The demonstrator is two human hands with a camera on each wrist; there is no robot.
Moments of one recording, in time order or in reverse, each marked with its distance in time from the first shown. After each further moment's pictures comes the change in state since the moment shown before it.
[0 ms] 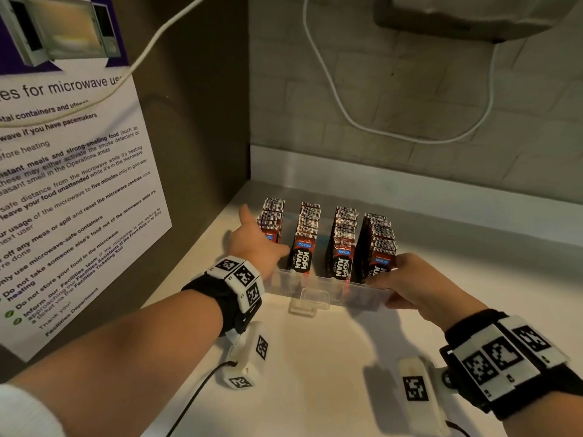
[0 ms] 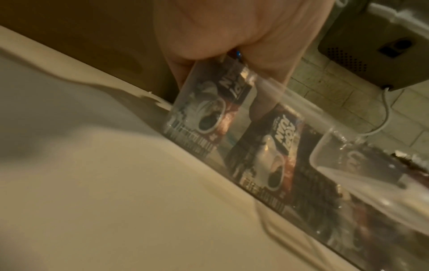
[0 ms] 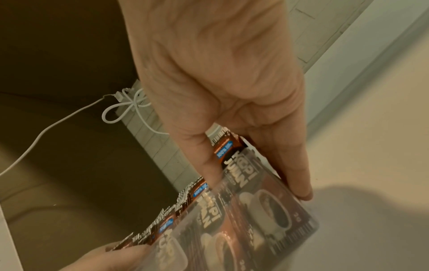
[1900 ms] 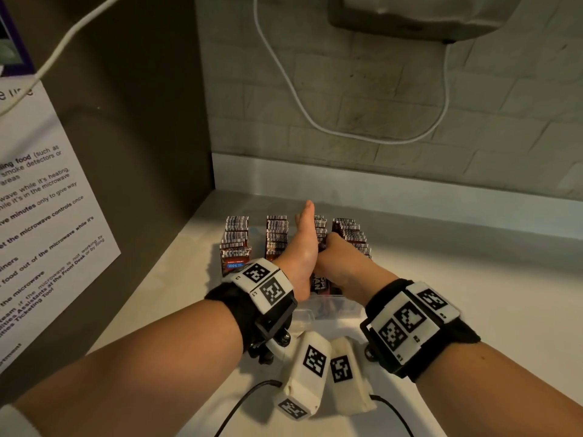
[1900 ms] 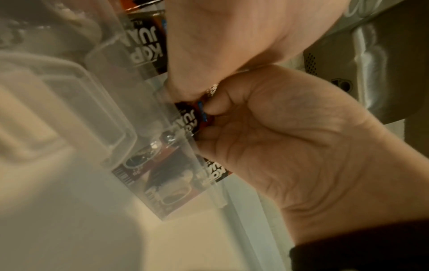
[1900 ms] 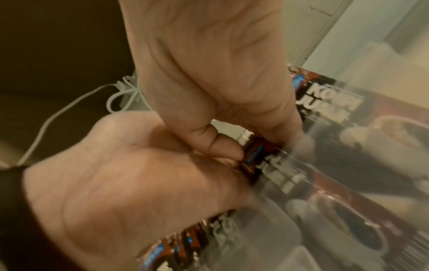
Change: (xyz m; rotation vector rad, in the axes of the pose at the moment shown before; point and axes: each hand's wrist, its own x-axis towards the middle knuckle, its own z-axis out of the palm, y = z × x) left_hand -0.037 0.091 0.055 -0.714 -0.558 -0.264; right_hand 0.032 -0.047 0.041 -0.055 -0.031 -0.034
